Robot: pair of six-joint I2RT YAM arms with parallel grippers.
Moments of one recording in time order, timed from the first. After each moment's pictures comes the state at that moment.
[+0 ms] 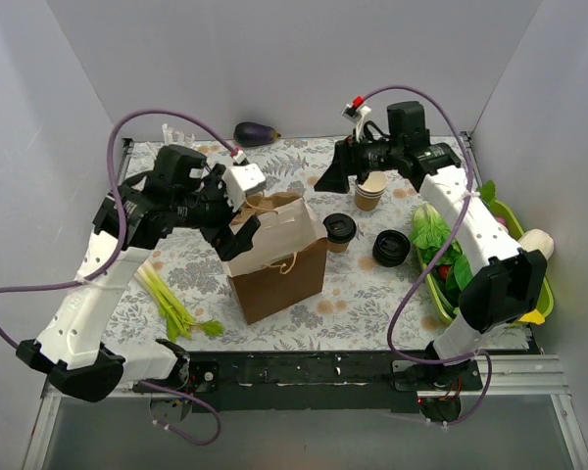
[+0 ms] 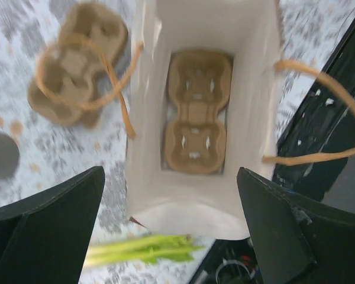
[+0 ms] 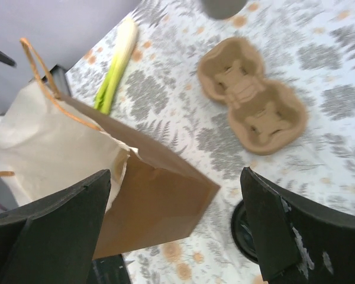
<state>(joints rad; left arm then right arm) -0.55 1.25 1.76 -1.23 0.34 0.39 0.39 1.64 1.63 -0.58 -0.88 0.06</state>
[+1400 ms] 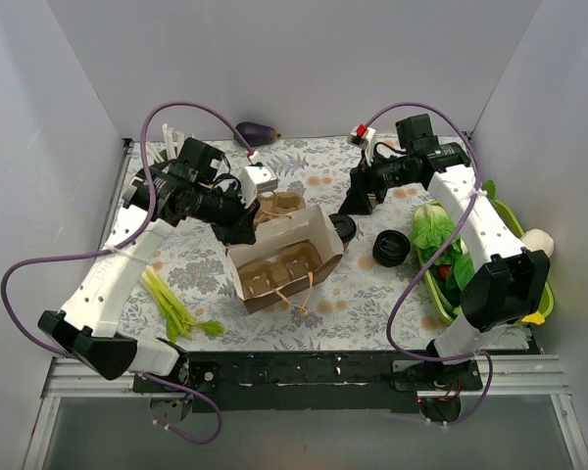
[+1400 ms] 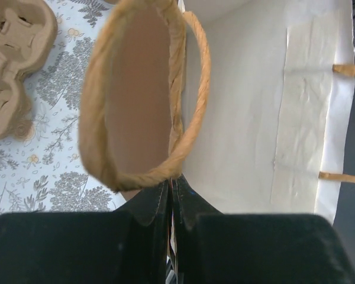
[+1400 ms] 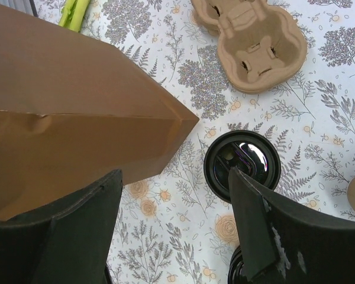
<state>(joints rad) -0.51 1.37 1.69 -1.29 0.52 0.38 0.30 1.63 1.62 -0.93 -0.90 -0.44</state>
